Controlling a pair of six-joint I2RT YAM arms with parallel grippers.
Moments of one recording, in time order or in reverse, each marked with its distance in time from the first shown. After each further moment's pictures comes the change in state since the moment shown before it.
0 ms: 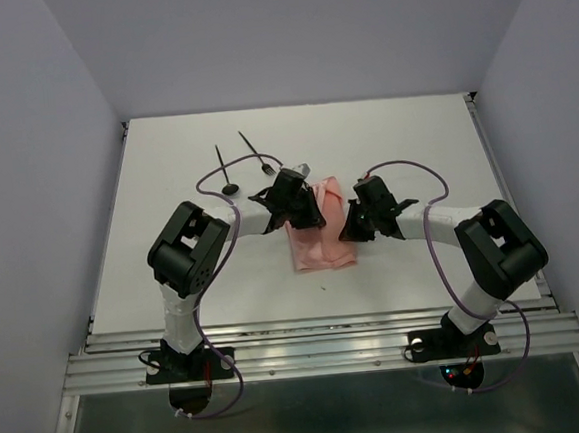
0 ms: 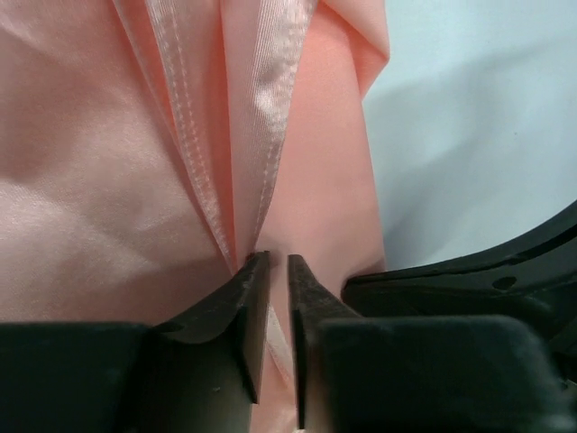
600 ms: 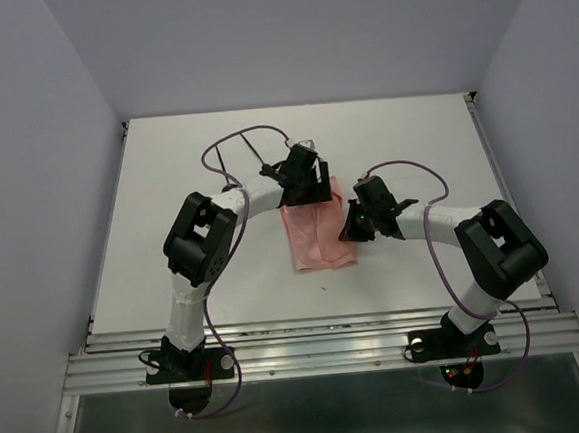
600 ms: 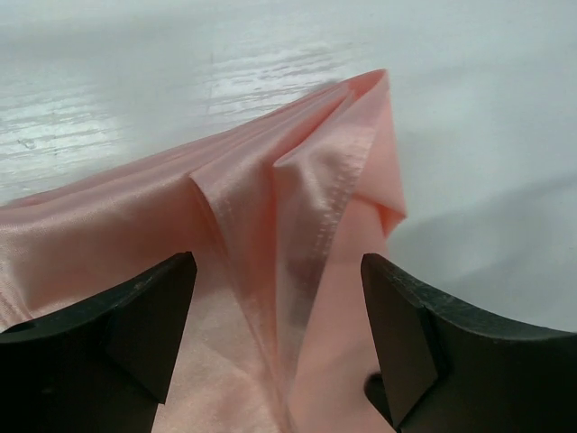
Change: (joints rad) left arm 0.000 0.113 0.369 -0.311 -0.245 0.121; right arm 0.000 -0.001 0.000 -0.001 0.002 0.002
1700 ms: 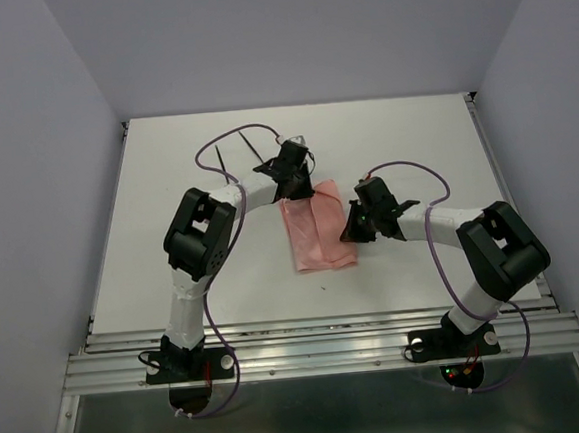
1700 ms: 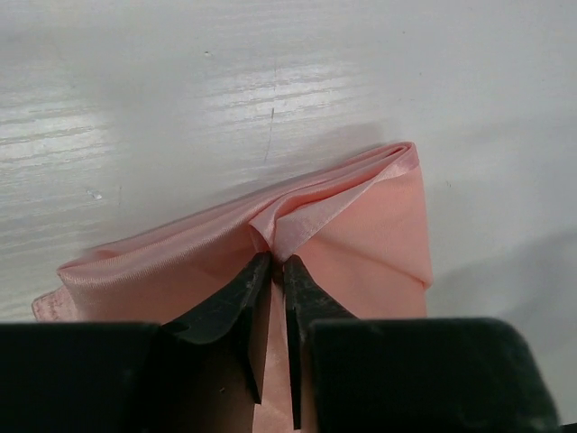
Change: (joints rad) left arm 0.059 0.053 0.028 0.015 0.000 0.005; right arm 0.000 -0.014 -0.013 -0.002 0.003 0.001
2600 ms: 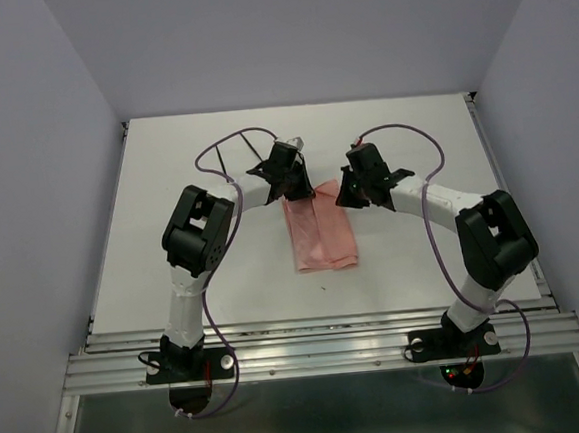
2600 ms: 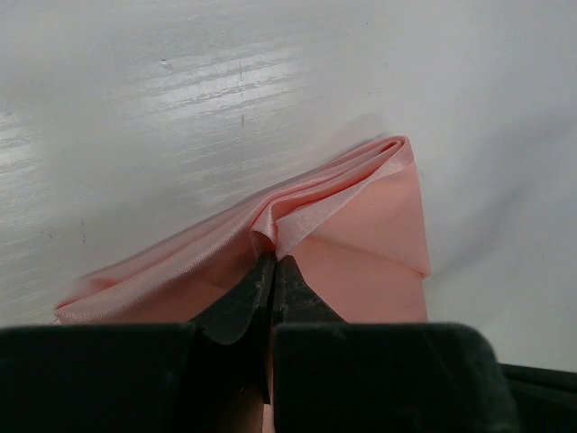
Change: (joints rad) left arm 0.052 0.022 -0.061 0.145 0.205 0.008; right arm -0.028 0.054 0.278 -0.144 0.099 -0.115
